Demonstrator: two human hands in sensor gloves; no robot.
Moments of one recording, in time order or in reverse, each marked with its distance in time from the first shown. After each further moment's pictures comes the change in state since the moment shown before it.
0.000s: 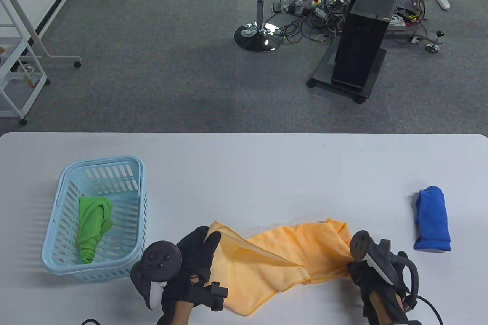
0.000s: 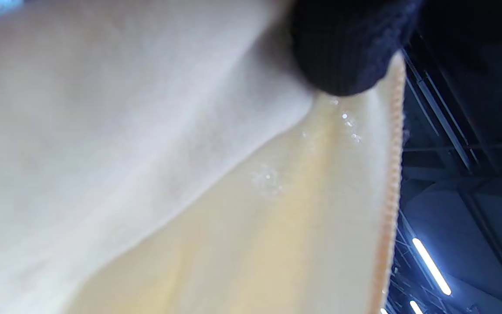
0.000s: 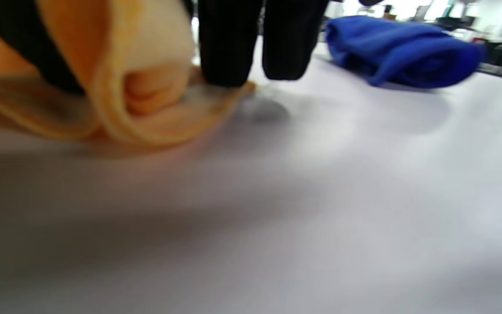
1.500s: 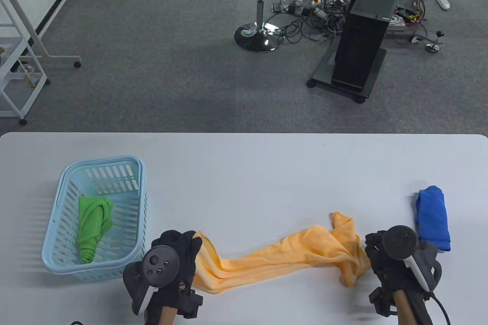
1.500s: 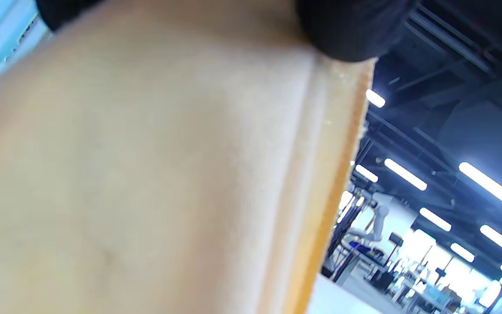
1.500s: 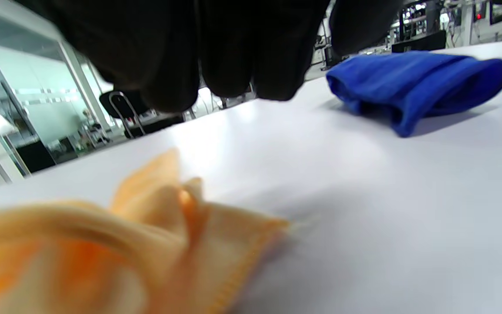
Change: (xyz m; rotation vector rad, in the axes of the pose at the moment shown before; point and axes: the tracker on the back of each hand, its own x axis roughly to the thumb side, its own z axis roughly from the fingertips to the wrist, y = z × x) left_hand -0.015 0.015 0.010 0.006 -0.017 -0.405; right_hand -0.036 -0.043 0.009 -0.134 -0.113 -0.346
